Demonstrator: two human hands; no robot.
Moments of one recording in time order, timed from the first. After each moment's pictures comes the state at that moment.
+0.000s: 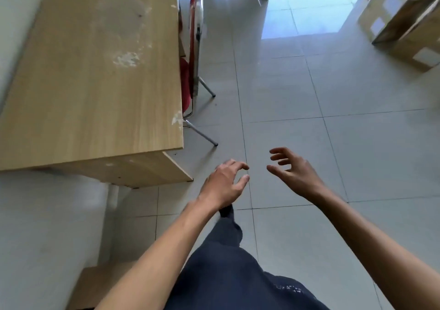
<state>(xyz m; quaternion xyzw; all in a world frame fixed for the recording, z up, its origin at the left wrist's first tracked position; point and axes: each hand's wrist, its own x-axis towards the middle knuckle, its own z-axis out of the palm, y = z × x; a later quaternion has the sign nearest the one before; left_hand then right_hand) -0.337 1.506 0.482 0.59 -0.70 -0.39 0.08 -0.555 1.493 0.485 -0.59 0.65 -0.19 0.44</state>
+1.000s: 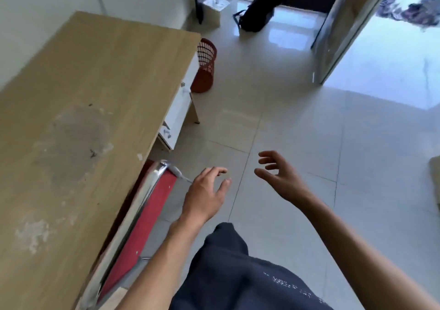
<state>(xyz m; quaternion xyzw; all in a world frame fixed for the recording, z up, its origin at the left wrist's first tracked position) -0.388 0.794 0.501 0.78 -0.48 -0.31 0.24 -0.576 0.674 0.504 -0.68 0.51 -0.11 0.52</state>
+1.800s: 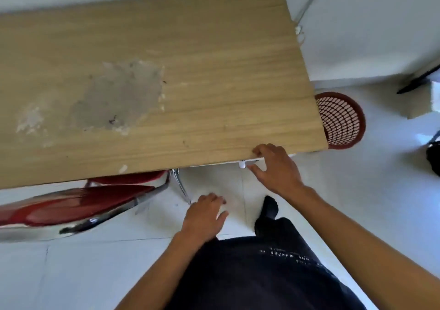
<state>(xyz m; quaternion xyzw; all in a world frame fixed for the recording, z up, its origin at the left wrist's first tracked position) -0.290 0.513 0.441 0.92 -0.09 -0.35 0.16 -0.198 0.308 0.464 -0.95 -0.03 0.18 0.24</state>
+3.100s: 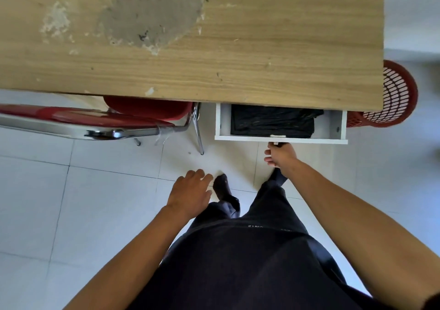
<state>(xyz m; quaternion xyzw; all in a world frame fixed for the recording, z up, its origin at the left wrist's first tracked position) -0.391 0.570 0.428 0.93 -0.03 -0.37 0.06 -0.259 0.345 0.339 -0.73 0.37 0.35 0.46</state>
